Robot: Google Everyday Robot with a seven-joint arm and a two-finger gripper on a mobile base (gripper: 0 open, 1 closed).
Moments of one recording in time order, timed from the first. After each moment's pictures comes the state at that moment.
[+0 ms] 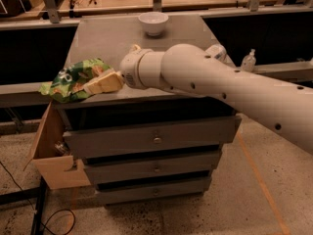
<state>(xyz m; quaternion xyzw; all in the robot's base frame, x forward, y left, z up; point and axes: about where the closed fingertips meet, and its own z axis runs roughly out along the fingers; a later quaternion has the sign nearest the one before) 0.627 0.122 0.914 -0.40 0.70 0.22 0.55</state>
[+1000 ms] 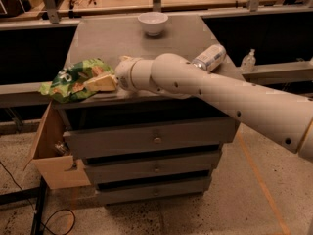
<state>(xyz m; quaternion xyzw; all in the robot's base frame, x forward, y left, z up) 0.683 0.153 0.860 -0.39 0.70 0.27 0.54</state>
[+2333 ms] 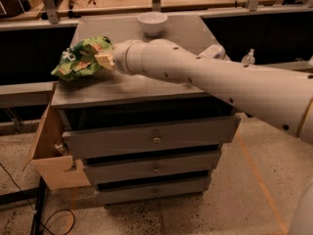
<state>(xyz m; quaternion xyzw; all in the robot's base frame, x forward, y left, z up) 0.715 0.143 0.905 -0.35 0.71 0.20 0.57</state>
